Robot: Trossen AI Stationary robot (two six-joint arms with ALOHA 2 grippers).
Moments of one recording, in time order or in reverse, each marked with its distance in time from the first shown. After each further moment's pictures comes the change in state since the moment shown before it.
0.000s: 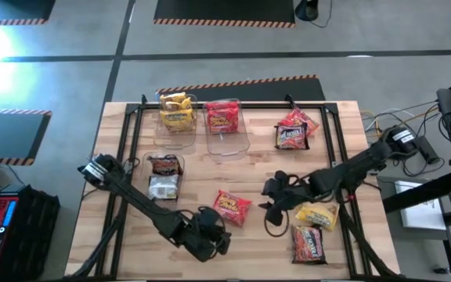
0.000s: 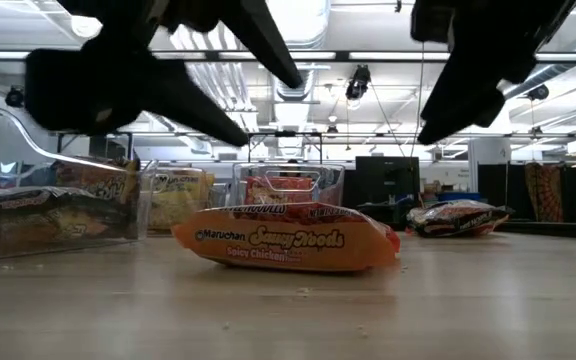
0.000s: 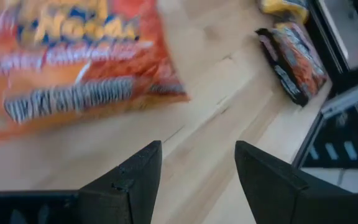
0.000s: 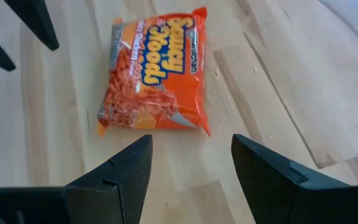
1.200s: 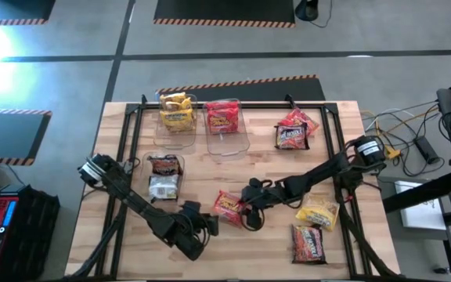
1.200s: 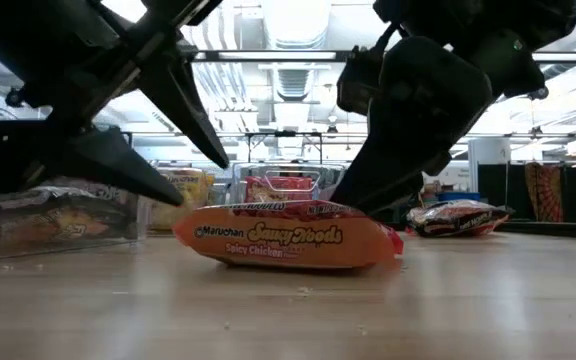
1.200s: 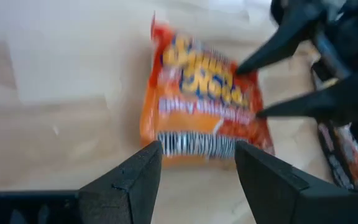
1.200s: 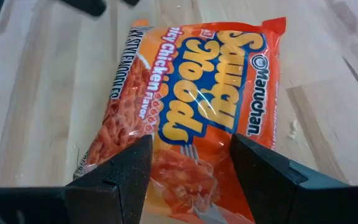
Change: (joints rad) left arm -0.036 -0.027 -0.159 -0.108 -0.253 -0.420; right arm -0.105 0.387 0.001 0.529 -0.187 -0.194
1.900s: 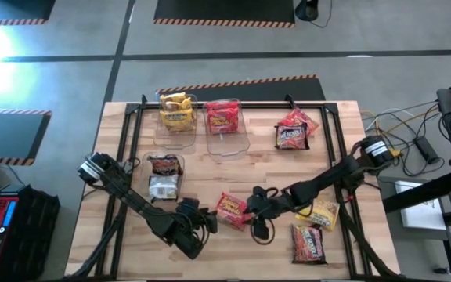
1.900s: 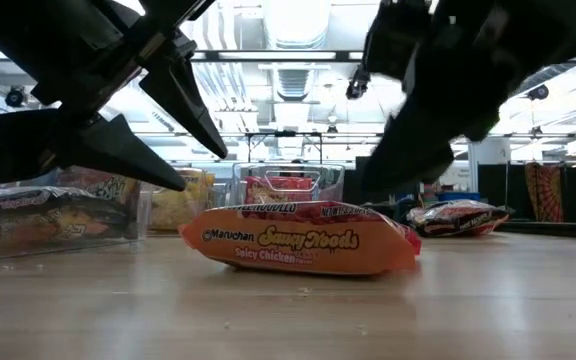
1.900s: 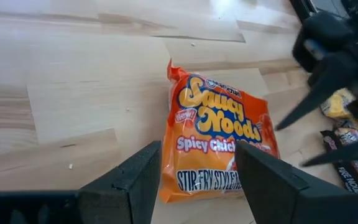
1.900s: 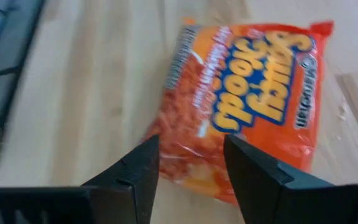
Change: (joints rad) left arm 0.008 -0.015 -0.001 -0.057 -0.068 0.045; right arm 0.105 -0.070 0.000 -0.037 0.040 0.039
